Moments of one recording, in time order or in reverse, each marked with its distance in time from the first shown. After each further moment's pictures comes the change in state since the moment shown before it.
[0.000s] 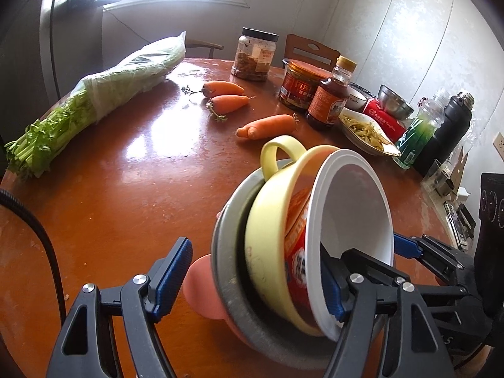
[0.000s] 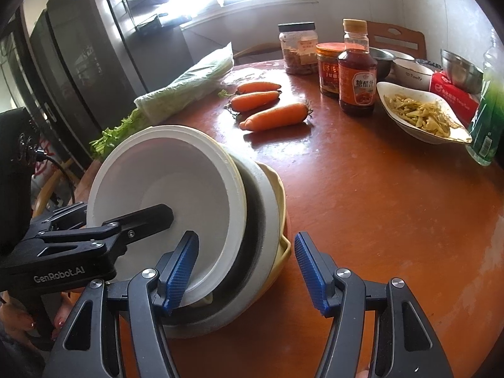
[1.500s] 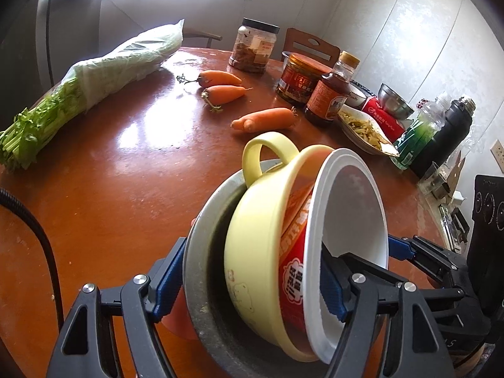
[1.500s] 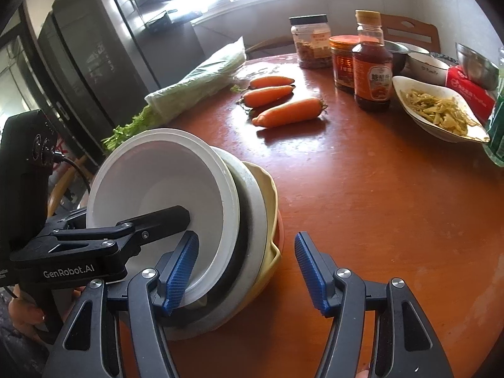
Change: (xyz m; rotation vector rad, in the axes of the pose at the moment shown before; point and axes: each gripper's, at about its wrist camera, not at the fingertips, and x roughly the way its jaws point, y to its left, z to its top) left arm 0.016 0.000 0.006 -0.026 0.042 -0.043; right arm 0.005 -0.007 0.005 -0.001 0.026 0.077
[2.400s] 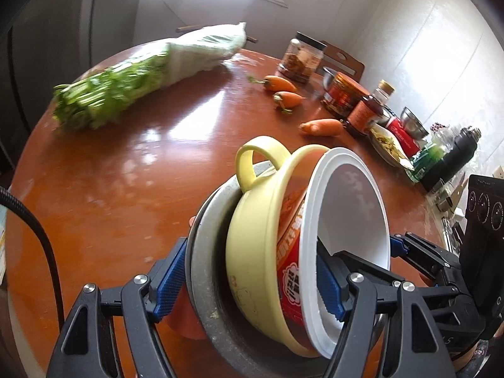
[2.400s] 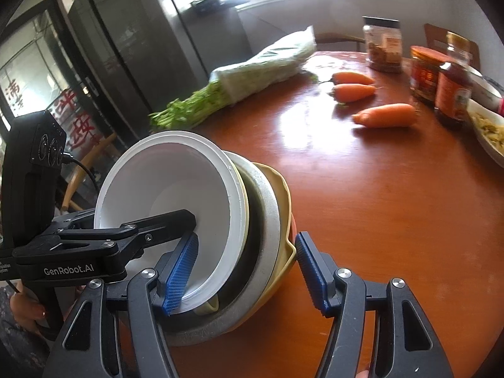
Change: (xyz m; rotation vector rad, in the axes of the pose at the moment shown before) left arm -0.051 0.082 -0.029 -0.107 -0.009 0.018; right arm 0.035 0.090 0.000 -0.091 0.034 0.095
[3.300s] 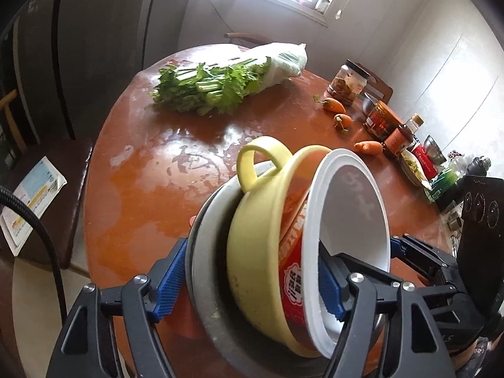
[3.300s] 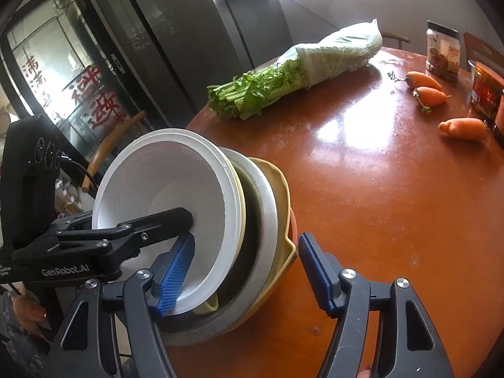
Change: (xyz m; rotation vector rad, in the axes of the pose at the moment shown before) left arm -0.063 0.100 -0.029 -0.119 -0.045 0.070; right arm 0.052 0.104 0.005 -0.098 0.066 0.109
